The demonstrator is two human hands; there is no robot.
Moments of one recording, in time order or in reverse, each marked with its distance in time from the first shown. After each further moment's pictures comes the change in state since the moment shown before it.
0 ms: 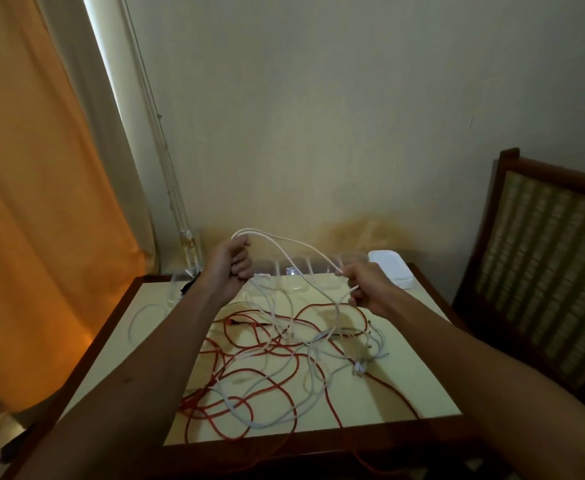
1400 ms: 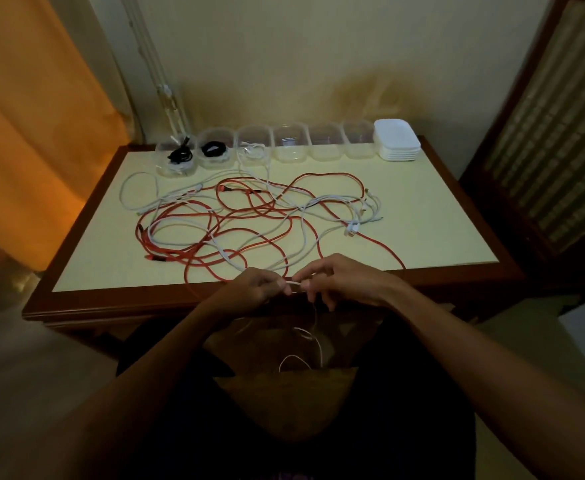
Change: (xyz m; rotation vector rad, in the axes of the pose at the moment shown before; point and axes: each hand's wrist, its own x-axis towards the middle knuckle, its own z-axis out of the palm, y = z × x) left_hand -0.180 -0.168 -0.057 1.106 -0.380 -0.307; right_hand -0.118 0.168 -0.002 -0.488 -0.707 0.045
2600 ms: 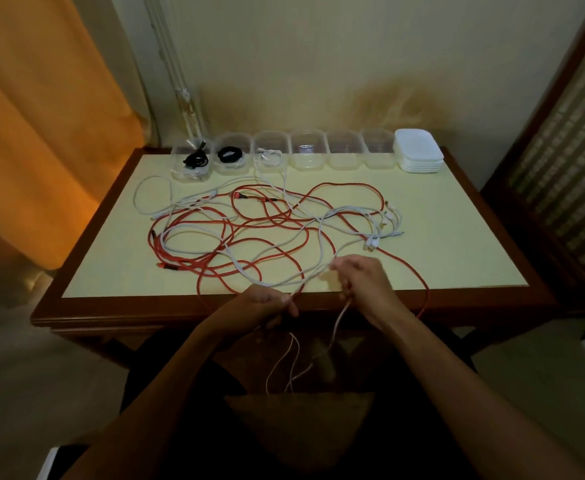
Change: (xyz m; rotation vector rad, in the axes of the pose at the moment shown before) left_hand -0.004 -0.022 -0.013 -0.236 -0.064 -0.036; right_hand 0.029 0.009 0.015 0.279 0.599 -0.074
